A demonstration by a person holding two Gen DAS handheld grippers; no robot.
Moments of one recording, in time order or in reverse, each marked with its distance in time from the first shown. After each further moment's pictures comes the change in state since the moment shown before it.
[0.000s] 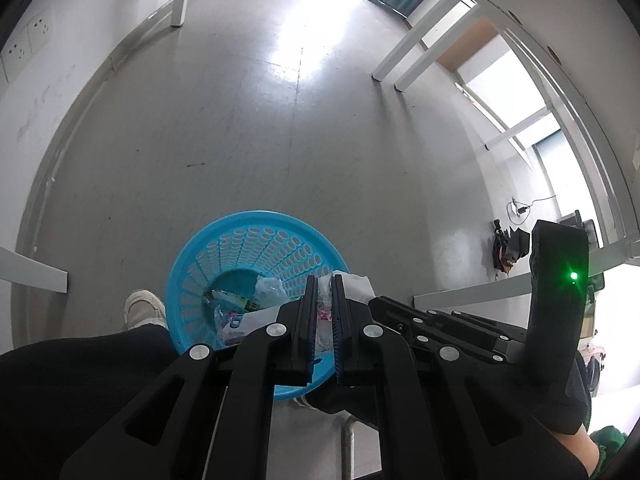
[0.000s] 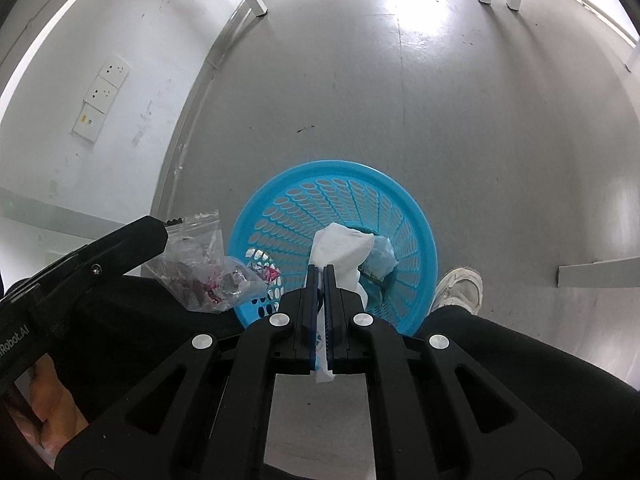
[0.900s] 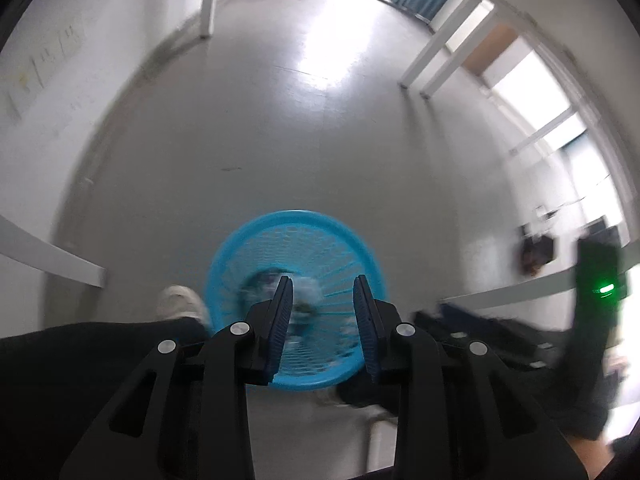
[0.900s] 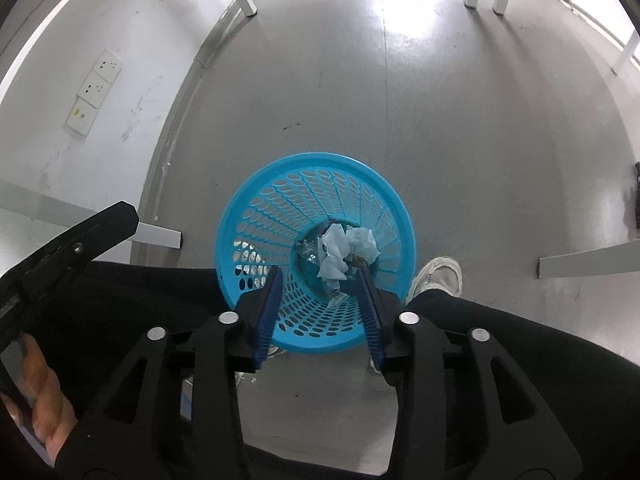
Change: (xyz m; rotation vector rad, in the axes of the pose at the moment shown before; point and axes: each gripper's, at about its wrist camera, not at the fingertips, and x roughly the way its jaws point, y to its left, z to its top) left arm -0.022 -0.005 -0.013 0.024 -0.031 0.171; right arm -0.028 0.009 -0.025 -0.014 -0.018 -0.072
